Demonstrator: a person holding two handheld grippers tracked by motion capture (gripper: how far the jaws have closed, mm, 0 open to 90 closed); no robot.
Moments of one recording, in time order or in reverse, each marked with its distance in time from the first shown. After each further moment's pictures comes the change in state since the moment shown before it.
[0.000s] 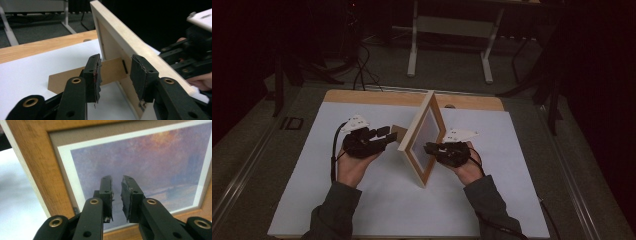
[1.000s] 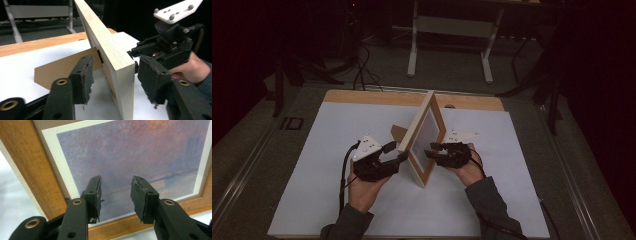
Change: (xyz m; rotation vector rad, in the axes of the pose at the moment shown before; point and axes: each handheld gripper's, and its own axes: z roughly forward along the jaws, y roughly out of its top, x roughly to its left) left arm -0.062 -0.028 0.002 -0.019 0.076 0.039; right arm -0.007 -0.011 0.003 0.033 -0.006 0.033
